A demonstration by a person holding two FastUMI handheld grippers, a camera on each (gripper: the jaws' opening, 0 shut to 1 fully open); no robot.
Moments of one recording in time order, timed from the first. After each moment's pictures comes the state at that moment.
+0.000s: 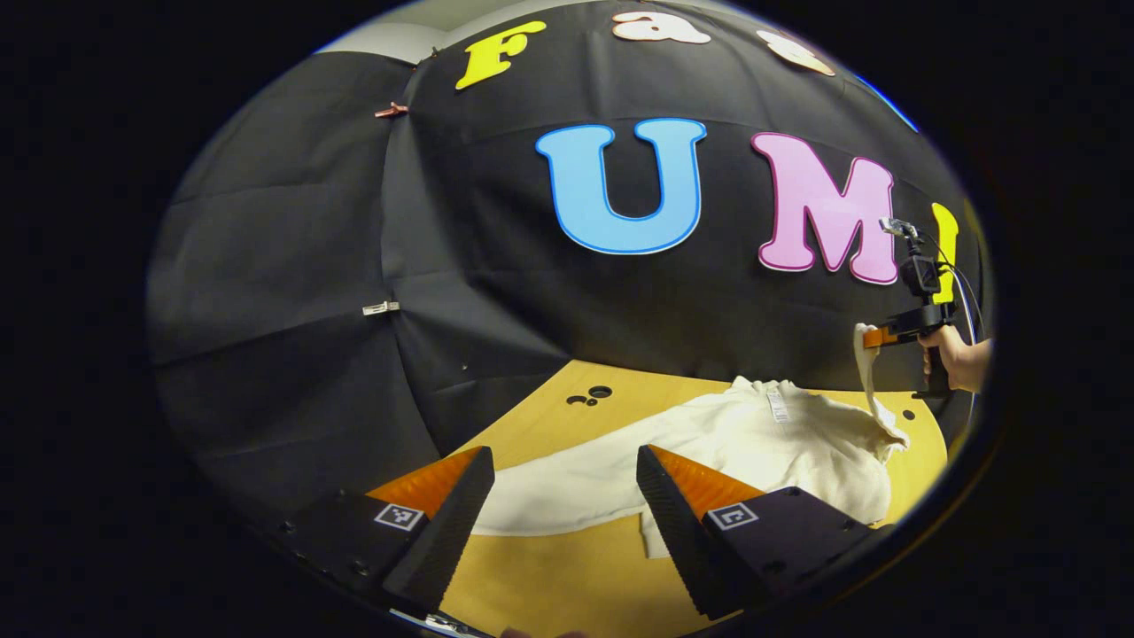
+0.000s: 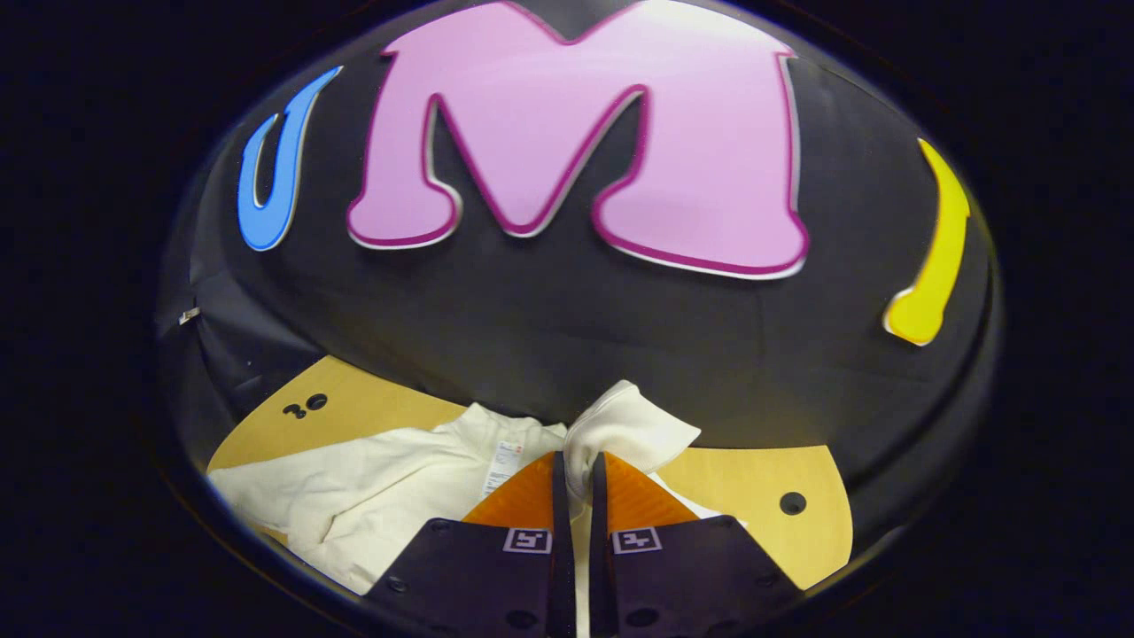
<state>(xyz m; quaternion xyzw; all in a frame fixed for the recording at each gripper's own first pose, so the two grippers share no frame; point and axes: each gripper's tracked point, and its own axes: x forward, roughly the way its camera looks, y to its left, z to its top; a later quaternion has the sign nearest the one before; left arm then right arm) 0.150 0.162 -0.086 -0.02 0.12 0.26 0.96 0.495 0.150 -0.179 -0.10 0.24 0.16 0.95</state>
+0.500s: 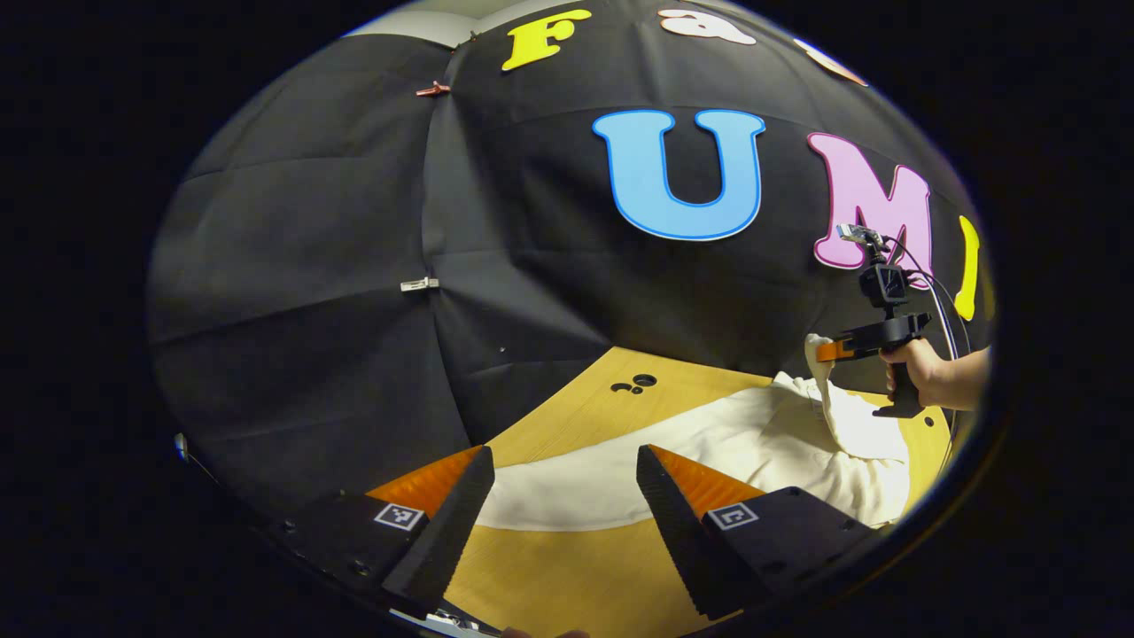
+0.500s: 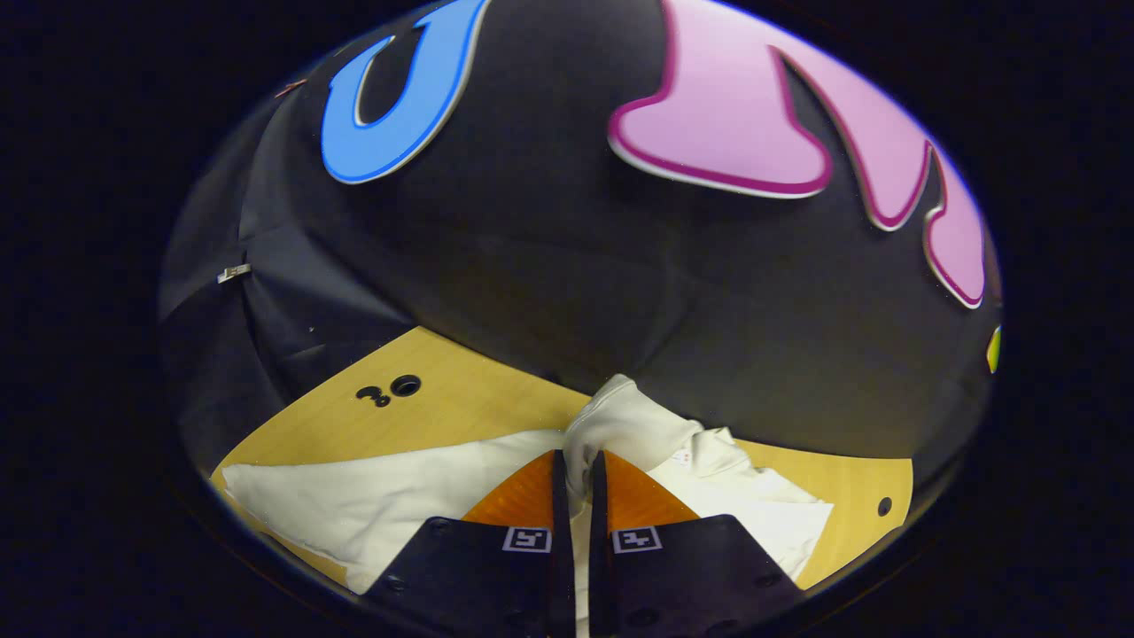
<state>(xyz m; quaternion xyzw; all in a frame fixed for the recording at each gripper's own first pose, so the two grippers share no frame) 0.125 0.220 -0.112 -0.04 0.13 0.30 0.94 0.447 0.345 -0.251 -0.13 0.28 0.28 0.91</state>
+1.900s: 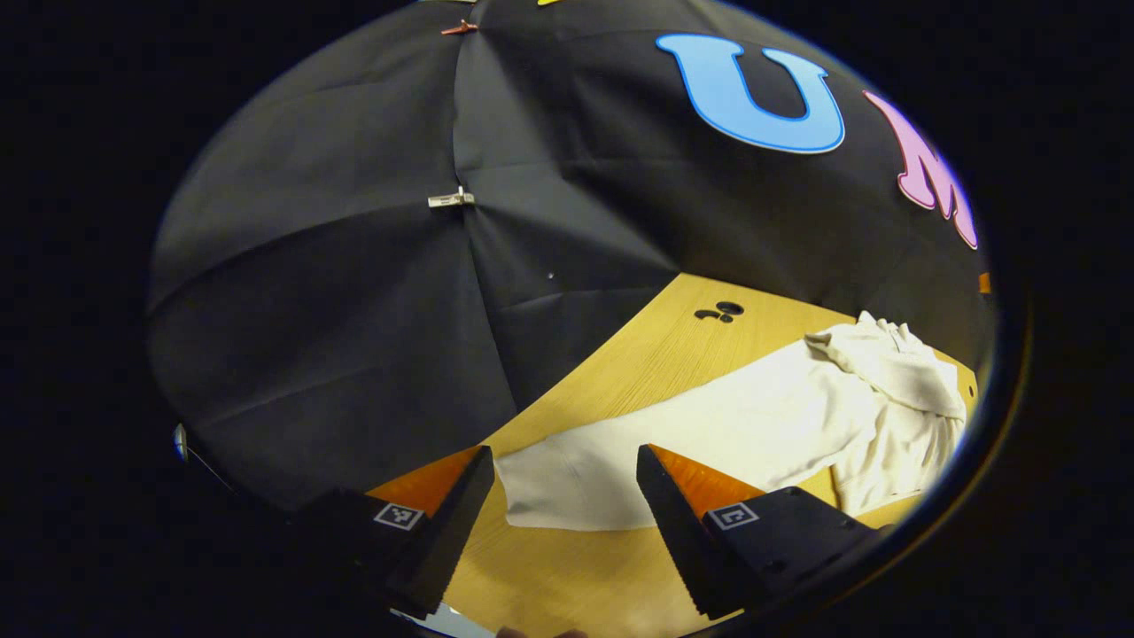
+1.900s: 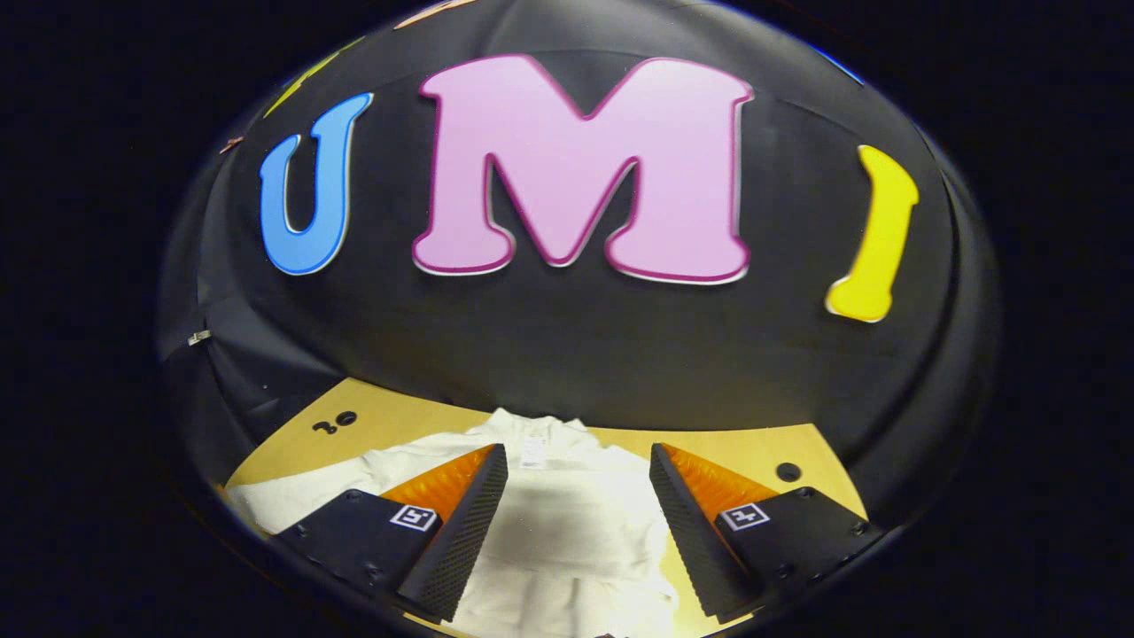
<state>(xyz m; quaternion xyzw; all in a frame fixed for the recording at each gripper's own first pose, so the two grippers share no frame) 0.139 0.355 -0.246 -0.06 0.23 0.33 0.91 0.408 0.102 -0.129 -0.07 0.19 0.10 0.97</state>
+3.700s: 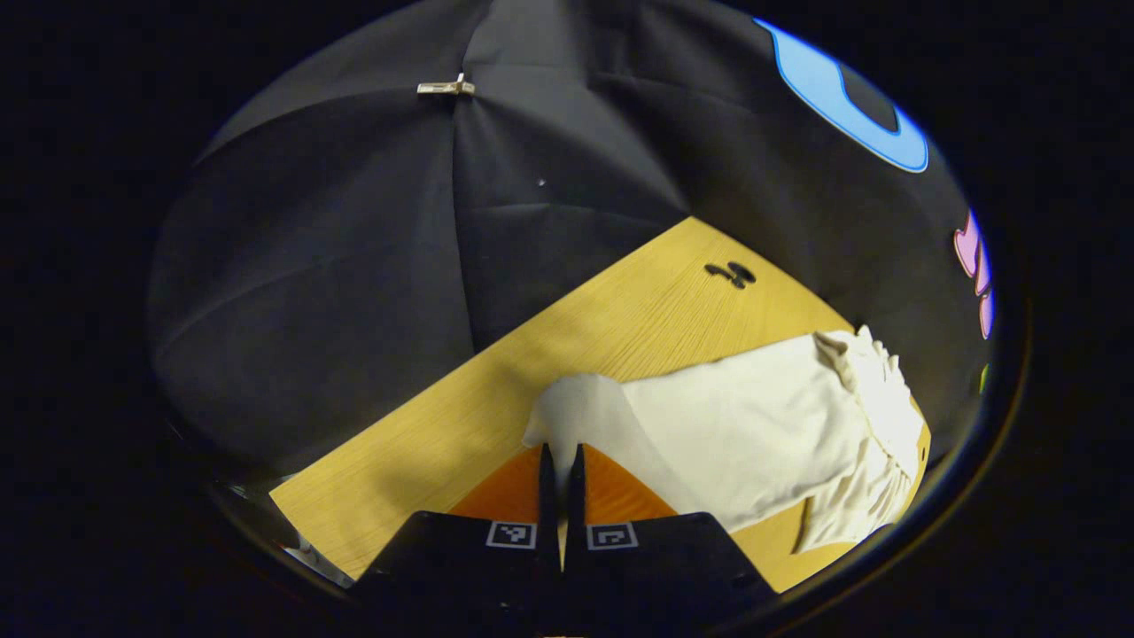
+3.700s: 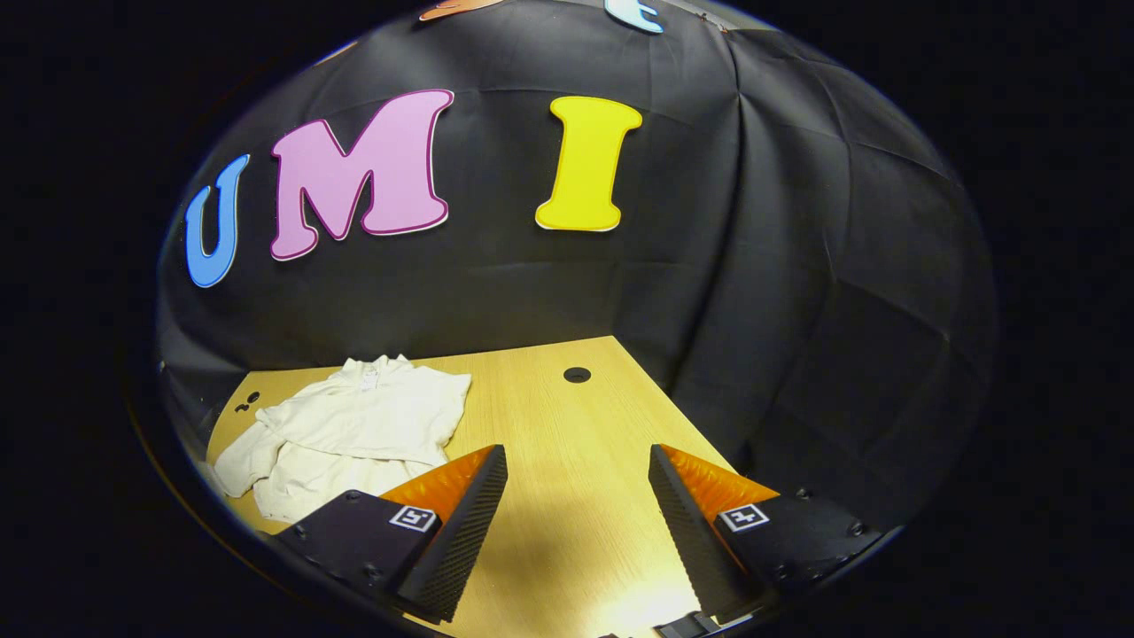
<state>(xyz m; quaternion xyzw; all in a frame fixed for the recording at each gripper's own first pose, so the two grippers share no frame) 0.195 0.363 -0.278 -0.22 0.31 0.28 0.88 0.236 -0.160 -0.141 -0.02 0.24 -0.09 0.97</state>
